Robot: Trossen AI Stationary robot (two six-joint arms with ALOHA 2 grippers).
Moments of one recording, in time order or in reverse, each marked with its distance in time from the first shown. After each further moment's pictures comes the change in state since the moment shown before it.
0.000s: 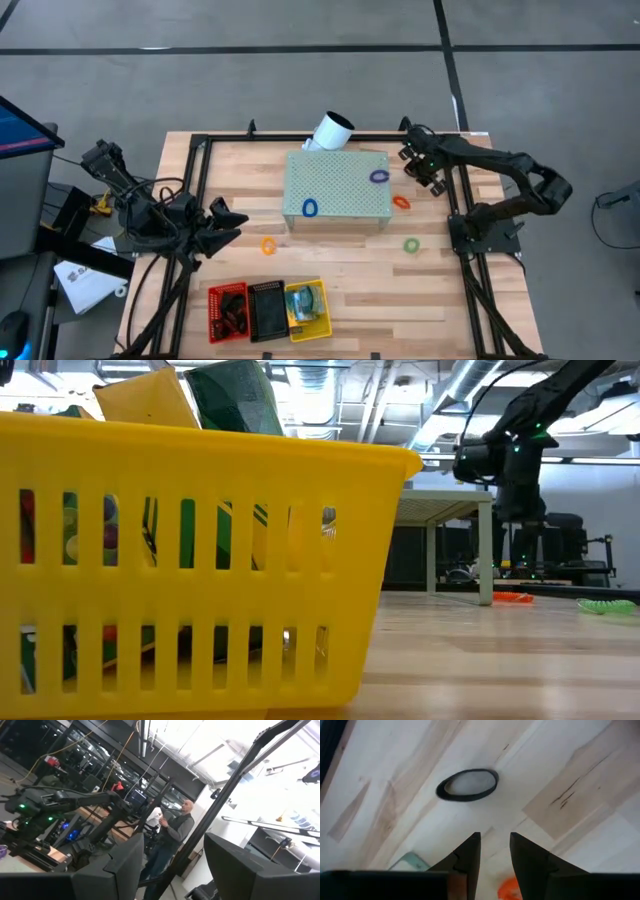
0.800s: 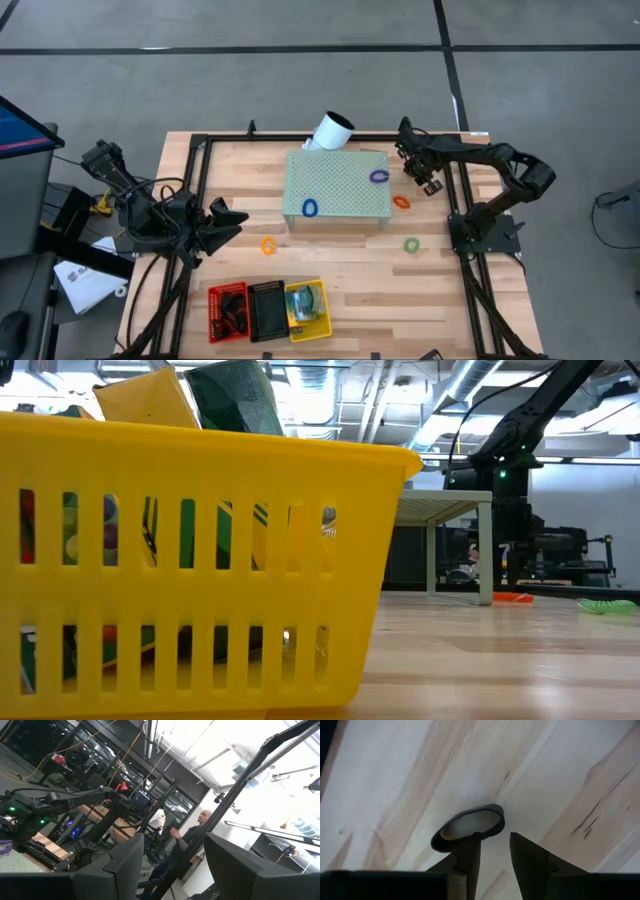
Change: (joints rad) left arm 0.001 0.000 0.000 0.001 -0.033 -0.034; right arm -0.010 0.163 0.000 0.099 0.108 0.131
